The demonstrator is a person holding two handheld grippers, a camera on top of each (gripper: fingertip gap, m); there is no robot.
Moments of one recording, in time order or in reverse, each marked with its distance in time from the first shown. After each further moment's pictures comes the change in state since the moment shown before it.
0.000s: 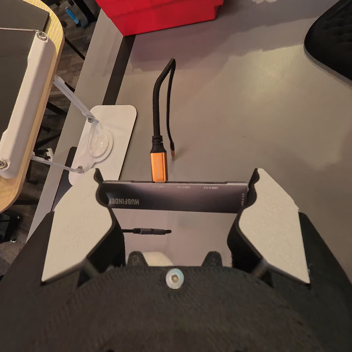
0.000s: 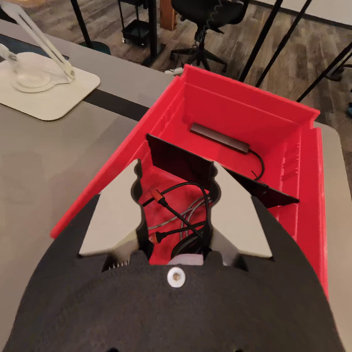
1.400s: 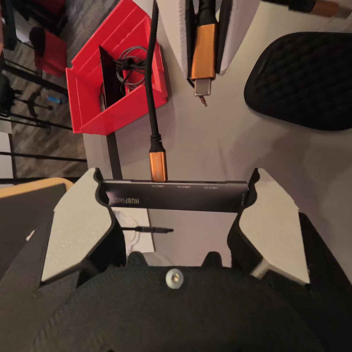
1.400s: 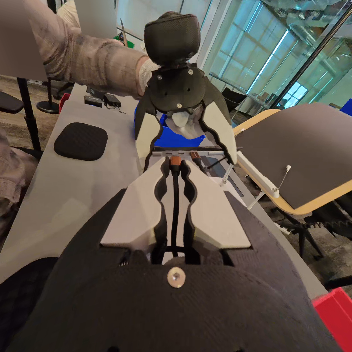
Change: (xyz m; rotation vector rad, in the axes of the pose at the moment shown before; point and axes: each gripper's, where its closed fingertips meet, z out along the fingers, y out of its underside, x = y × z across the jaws) left arm 0.057 -0.159 0.033 0.006 0.136 0.458; right arm -0.298 -0.083 -0.218 0.570 -0.725 -0.553
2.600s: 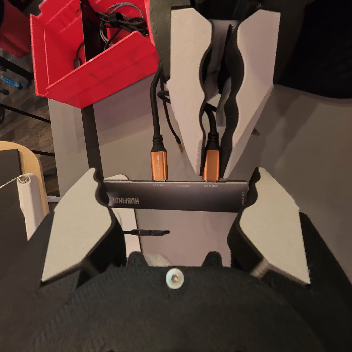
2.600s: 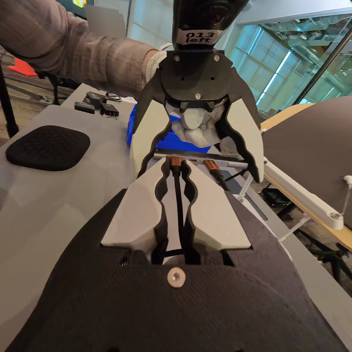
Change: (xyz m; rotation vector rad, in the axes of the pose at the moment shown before) left arm -0.014 0.076 0.016 0.035 0.122 -0.112; right arm 0.015 0.059 0.120 0.109 -0.043 0.029
